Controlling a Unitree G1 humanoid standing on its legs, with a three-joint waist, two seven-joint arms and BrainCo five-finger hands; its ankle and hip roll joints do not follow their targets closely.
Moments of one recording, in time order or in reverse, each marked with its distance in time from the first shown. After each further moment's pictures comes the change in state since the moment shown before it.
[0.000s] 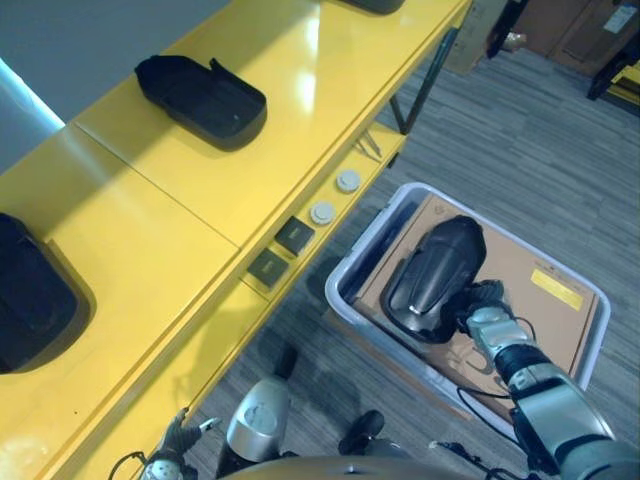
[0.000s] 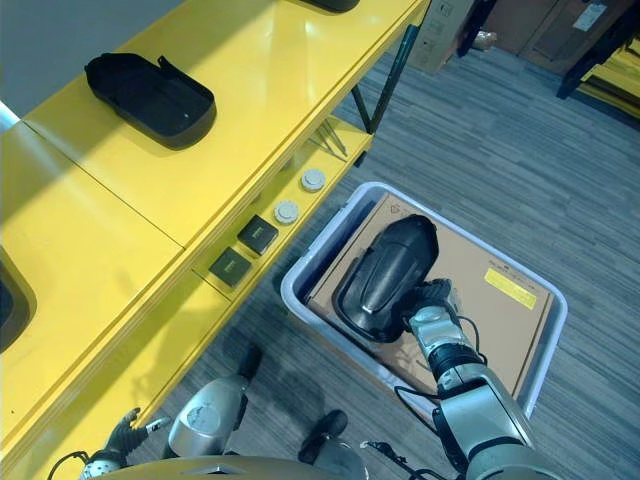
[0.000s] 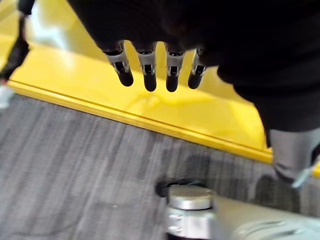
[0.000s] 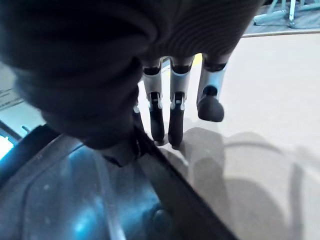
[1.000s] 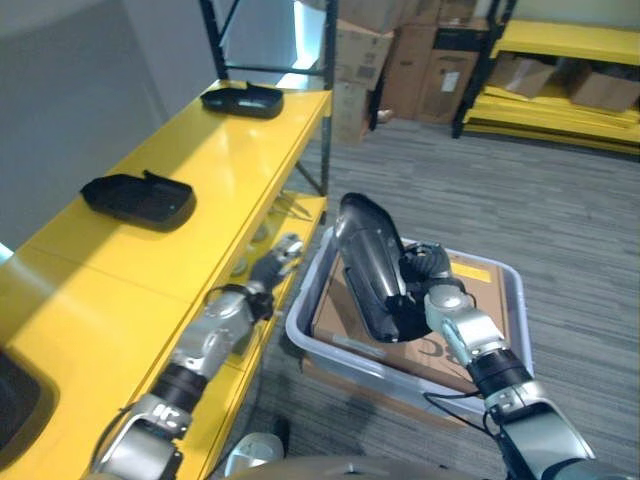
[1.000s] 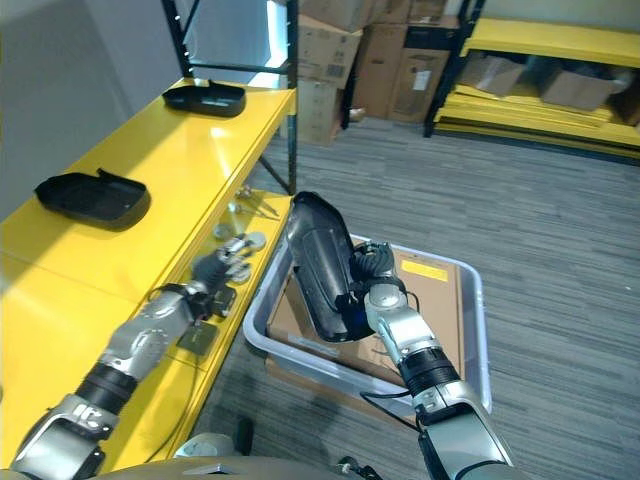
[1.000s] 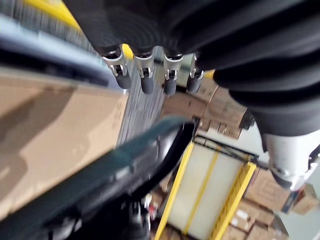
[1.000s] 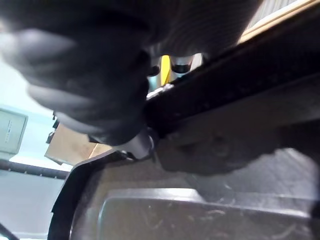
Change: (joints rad) left arm -0.449 -0.114 -0.050 -0.789 -0.601 0.453 -0.324; right arm 0.065 0.120 0.002 -0.492 0.047 0.056 0.018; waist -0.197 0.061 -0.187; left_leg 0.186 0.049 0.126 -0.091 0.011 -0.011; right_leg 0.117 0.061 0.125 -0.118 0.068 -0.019
